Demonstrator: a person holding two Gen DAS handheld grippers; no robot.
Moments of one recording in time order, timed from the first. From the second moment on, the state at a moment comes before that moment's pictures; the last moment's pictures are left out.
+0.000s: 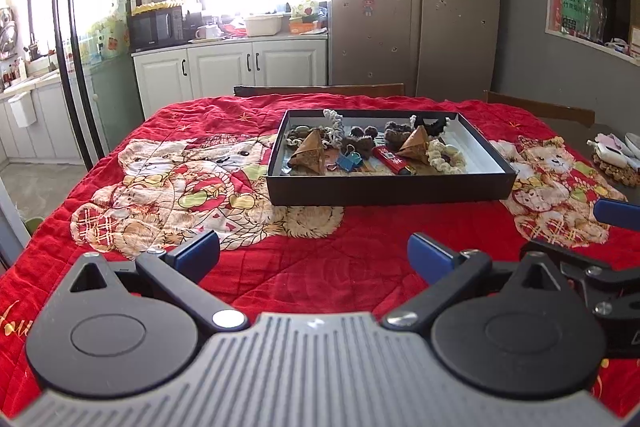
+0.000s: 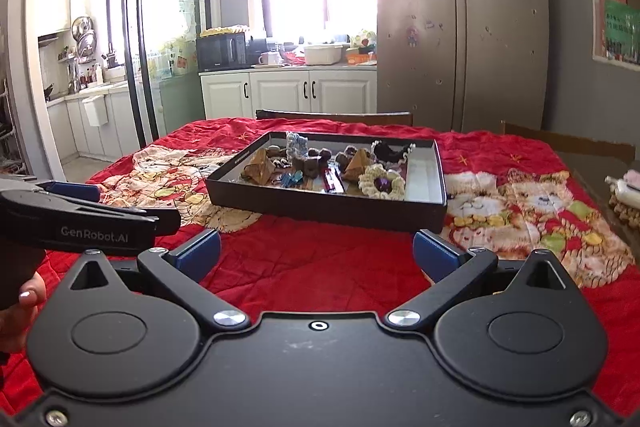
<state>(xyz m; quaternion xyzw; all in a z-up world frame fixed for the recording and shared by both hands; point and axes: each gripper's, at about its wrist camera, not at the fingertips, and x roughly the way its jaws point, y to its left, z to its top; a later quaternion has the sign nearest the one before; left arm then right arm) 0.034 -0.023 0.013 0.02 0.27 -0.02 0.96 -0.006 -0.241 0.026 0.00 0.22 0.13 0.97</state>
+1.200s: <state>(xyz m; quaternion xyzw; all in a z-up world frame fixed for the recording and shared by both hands) 0.035 -0.028 0.002 0.00 0.29 -0.04 0.96 -0.008 -0.239 0.015 0.01 0.23 0.14 0.96</state>
